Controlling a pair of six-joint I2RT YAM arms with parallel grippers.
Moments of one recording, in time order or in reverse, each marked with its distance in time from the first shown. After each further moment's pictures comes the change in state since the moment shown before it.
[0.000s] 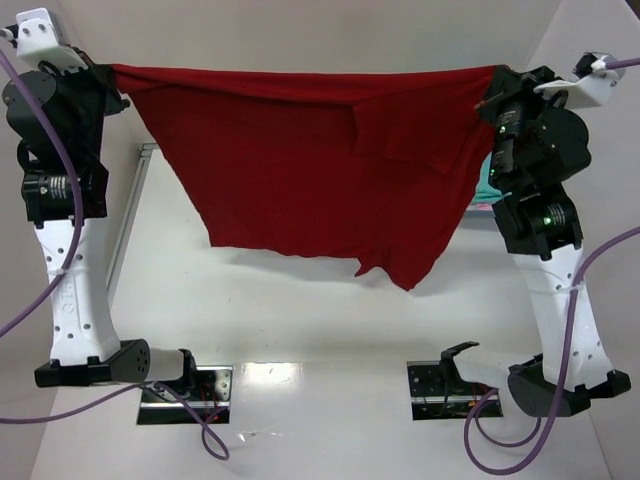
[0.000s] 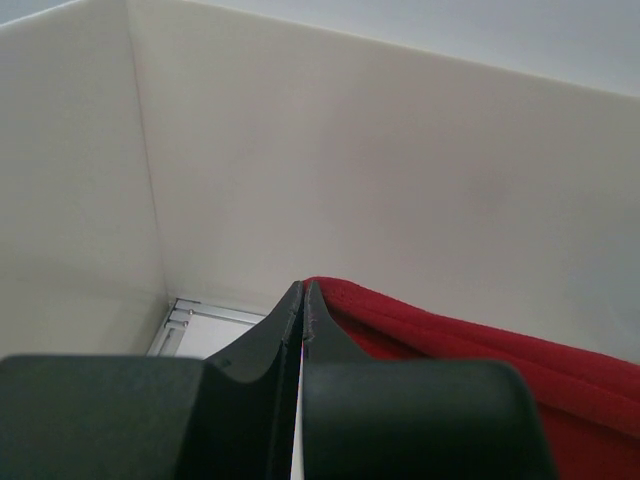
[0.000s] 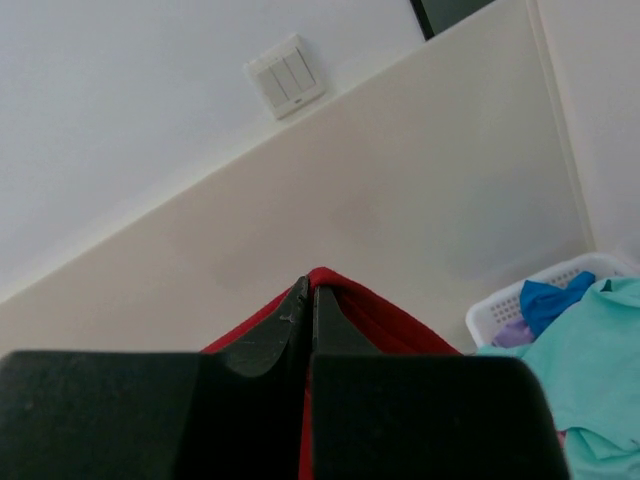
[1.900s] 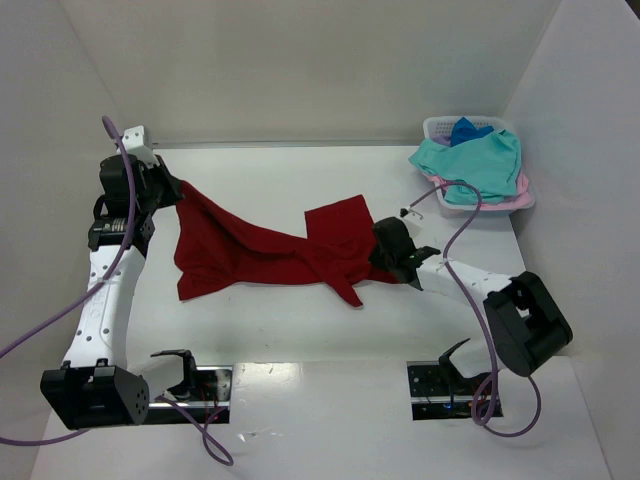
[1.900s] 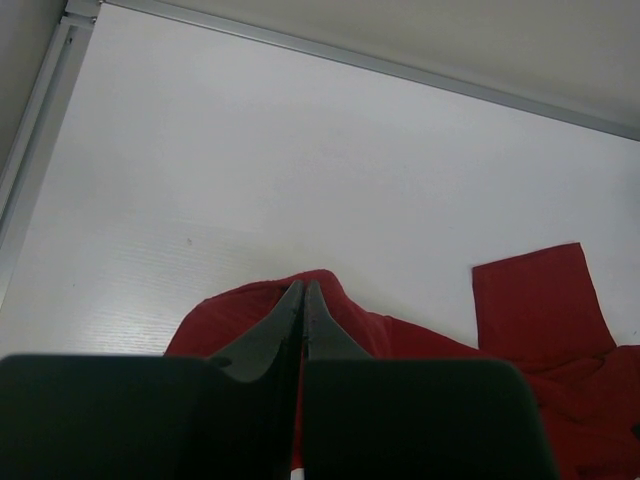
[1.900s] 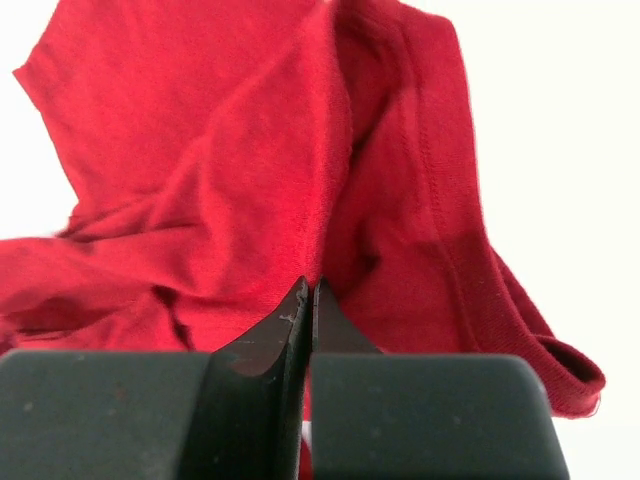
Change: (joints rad) left arm -0.007 -0.209 -0.814 0.080 0.144 -0.083; right arm 0.225 0.237 -1.082 0.121 -0.240 0.558
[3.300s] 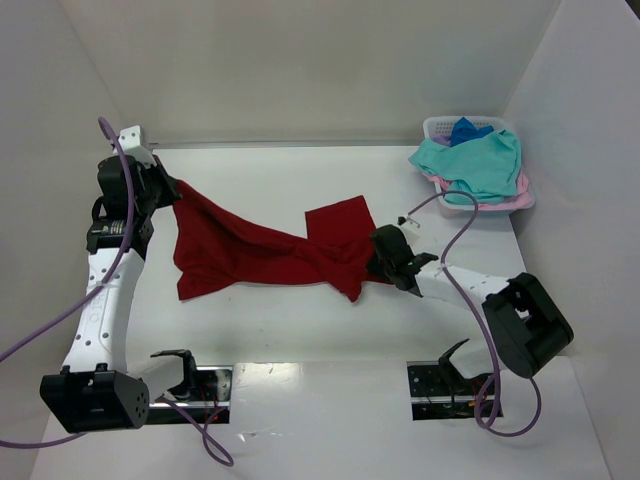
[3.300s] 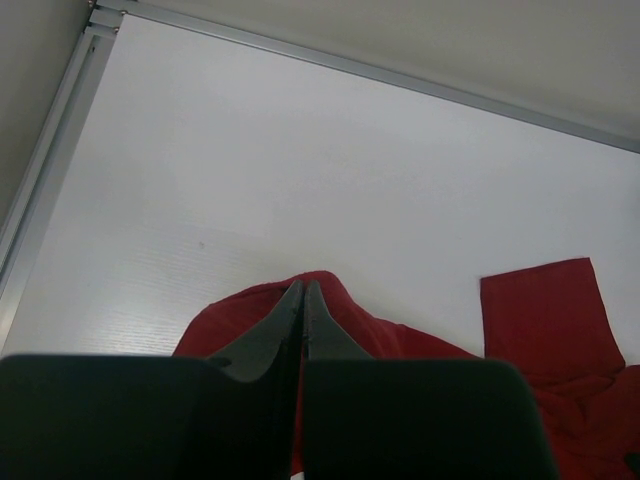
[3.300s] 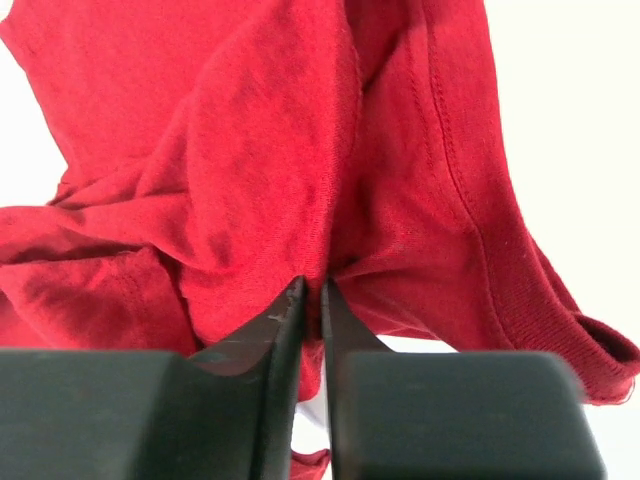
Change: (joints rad) left arm 0.000 -0.017 0.000 -0.001 -0.036 -0.001; right arm 0.035 -0.013 -0.050 0.018 -0.026 0.061
